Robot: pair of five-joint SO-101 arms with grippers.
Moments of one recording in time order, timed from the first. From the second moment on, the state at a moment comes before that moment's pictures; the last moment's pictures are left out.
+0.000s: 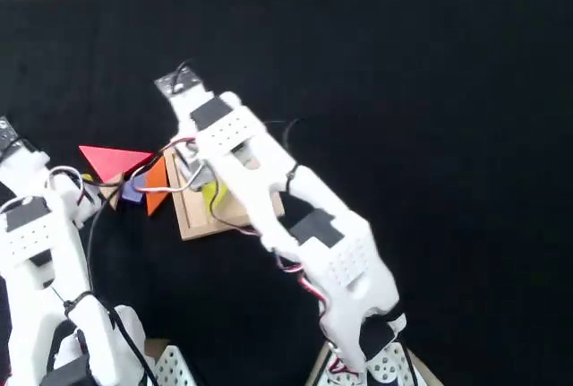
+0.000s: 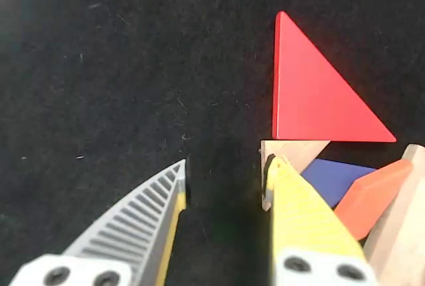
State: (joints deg) left arm -33.0 -33.8 60.2 42.8 11.6; right arm -41.6 36.7 -22.5 77.8 -8.5
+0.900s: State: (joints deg) left arm -32.6 -34.4 61.9 38.9 11.6; right arm -34.3 46.5 -43.6 93.2 -4.0
